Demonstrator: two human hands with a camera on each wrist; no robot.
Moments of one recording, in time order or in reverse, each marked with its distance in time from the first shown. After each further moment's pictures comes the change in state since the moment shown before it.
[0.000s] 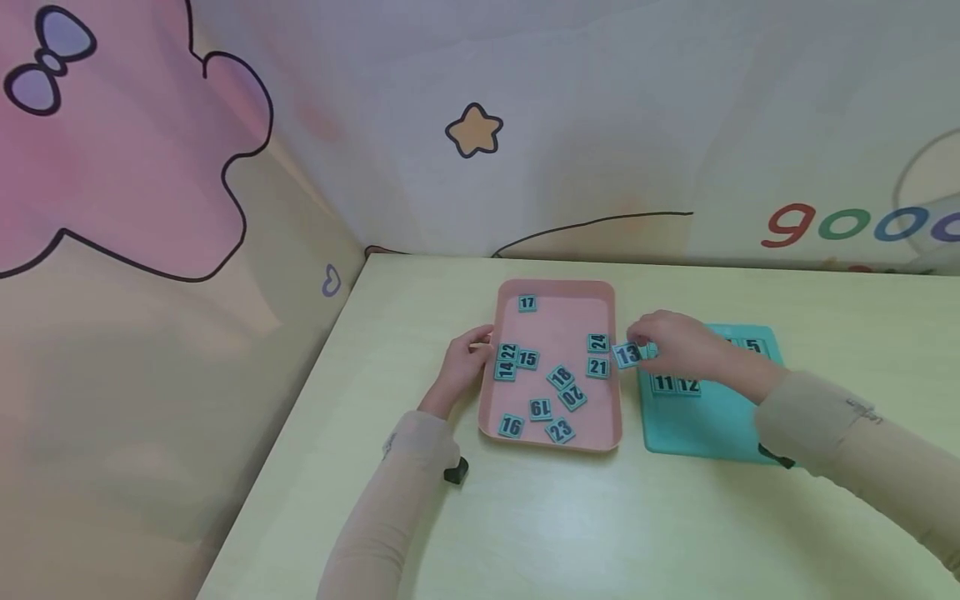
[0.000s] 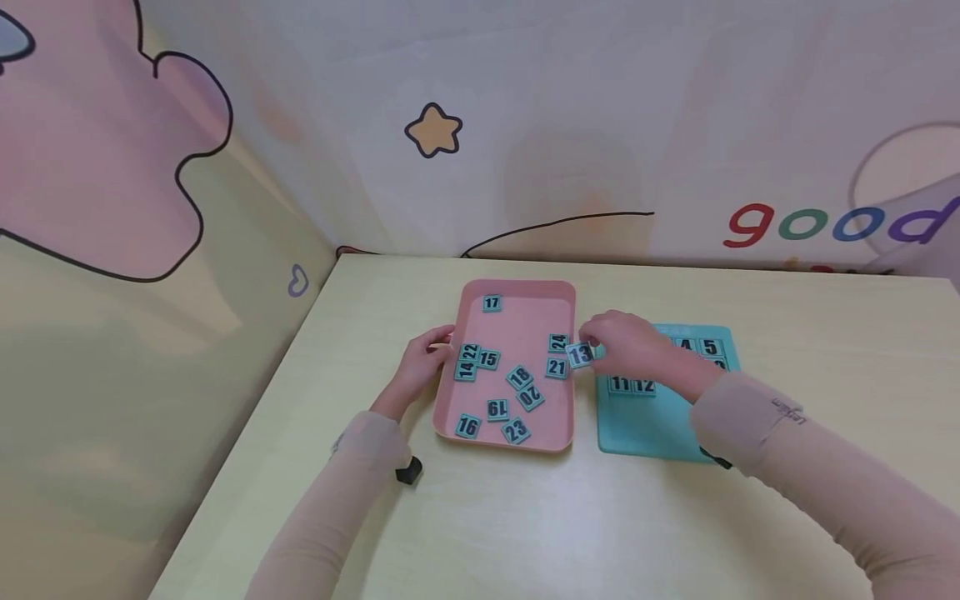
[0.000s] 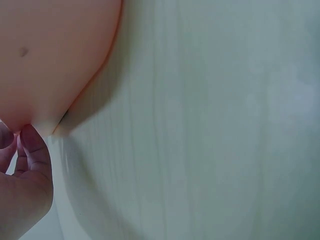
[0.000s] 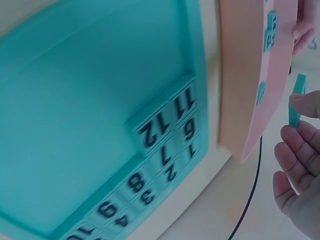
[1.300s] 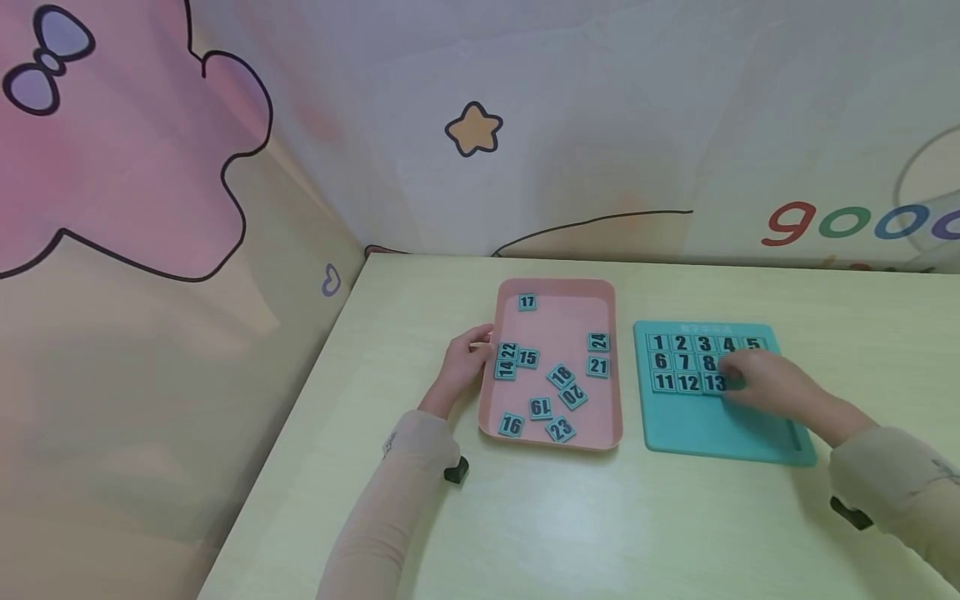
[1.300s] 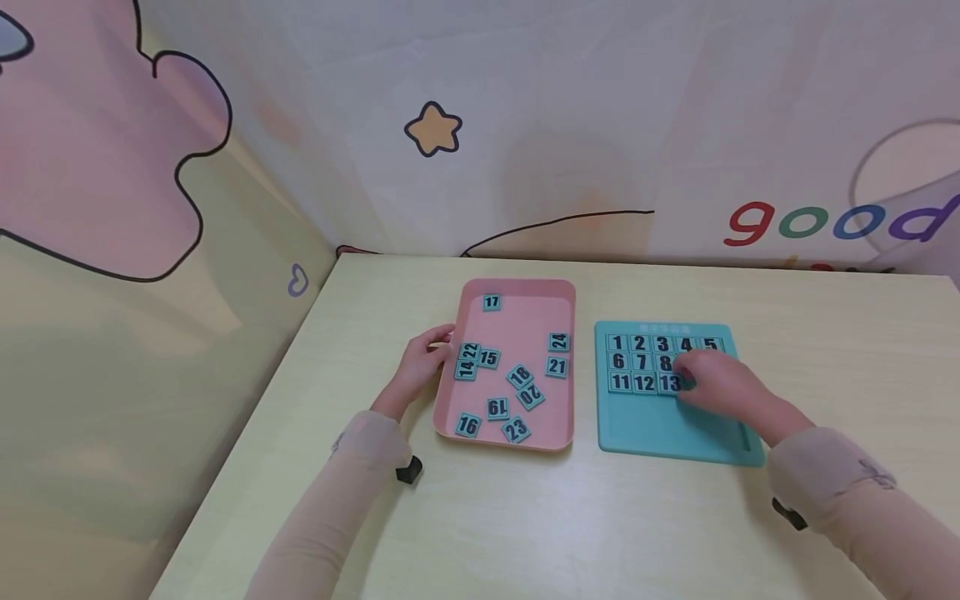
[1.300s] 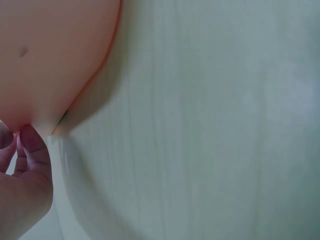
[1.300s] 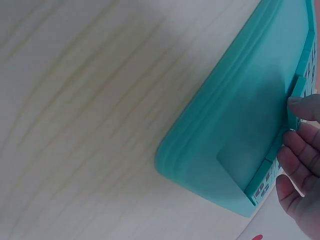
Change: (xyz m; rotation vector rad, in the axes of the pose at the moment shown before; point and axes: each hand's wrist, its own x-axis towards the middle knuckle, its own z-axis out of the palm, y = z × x) left_hand 0.001 -0.001 0.000 0.019 0.004 0.003; right_hand -0.062 0.092 0.040 0.006 -0.029 0.188
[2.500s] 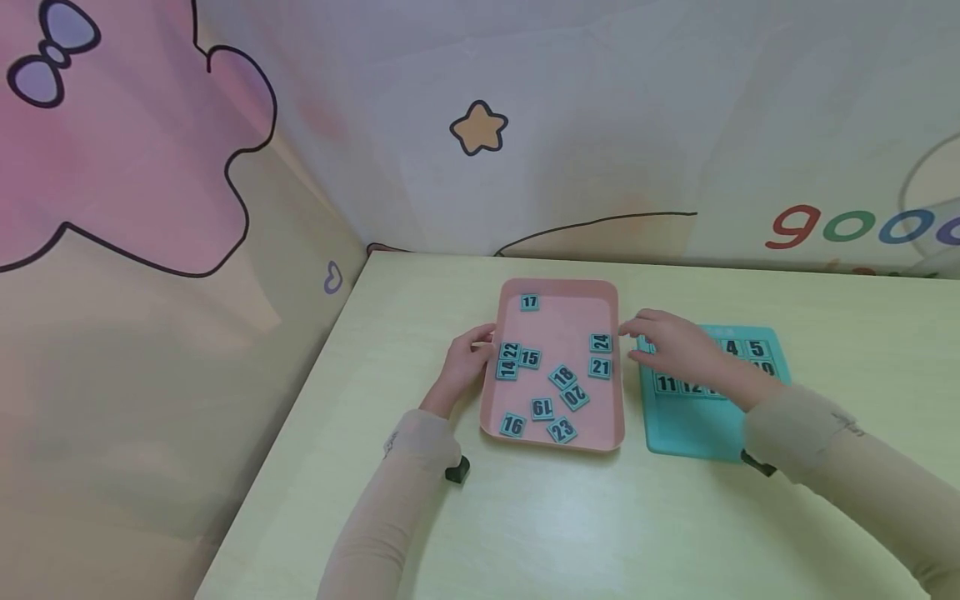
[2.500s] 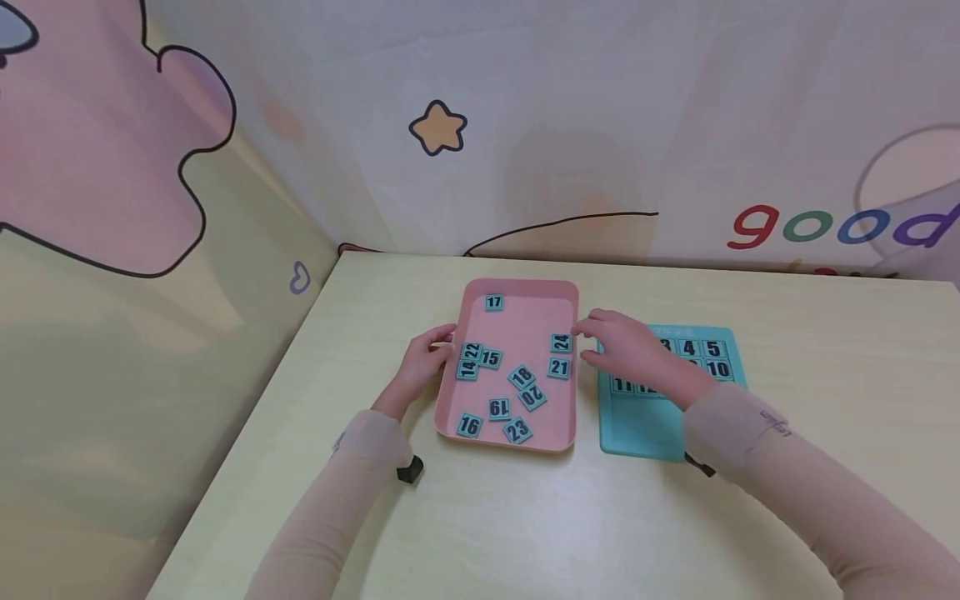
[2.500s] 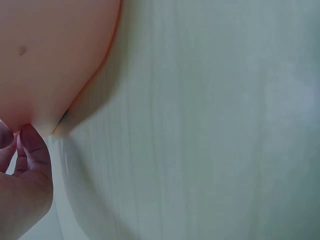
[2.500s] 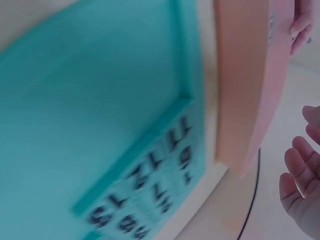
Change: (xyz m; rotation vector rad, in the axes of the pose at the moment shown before) left_hand -0.002 0.003 -0.001 -0.006 -0.002 0.013; right_hand 0.049 -0.102 -0.028 0.033 0.144 -0.219
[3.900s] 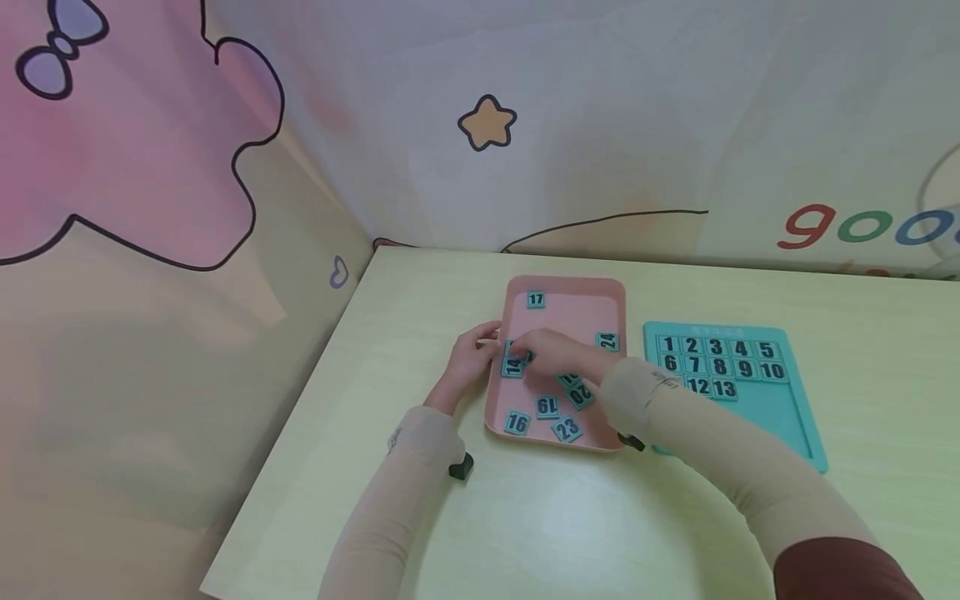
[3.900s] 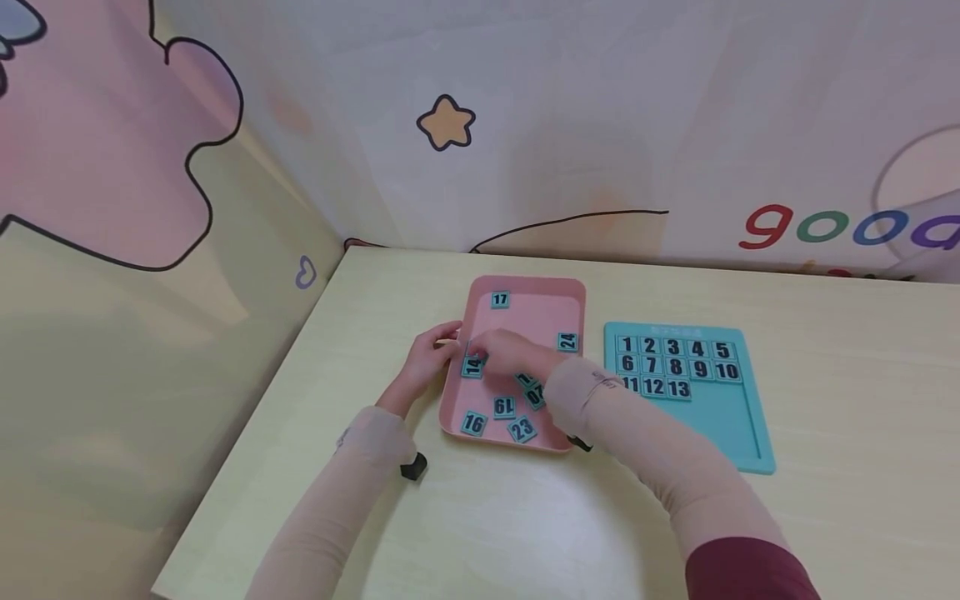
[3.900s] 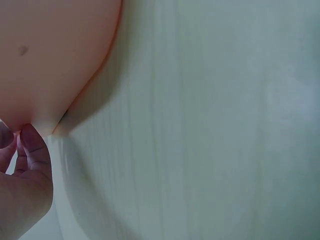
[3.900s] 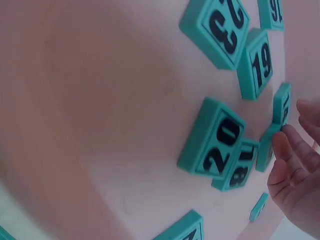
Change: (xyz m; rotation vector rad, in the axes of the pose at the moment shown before) left_hand -0.001 -0.001 -0.004 -0.012 -0.005 0.072; right_hand 0.106 -0.081 0.078 0.241 -0.418 0.073
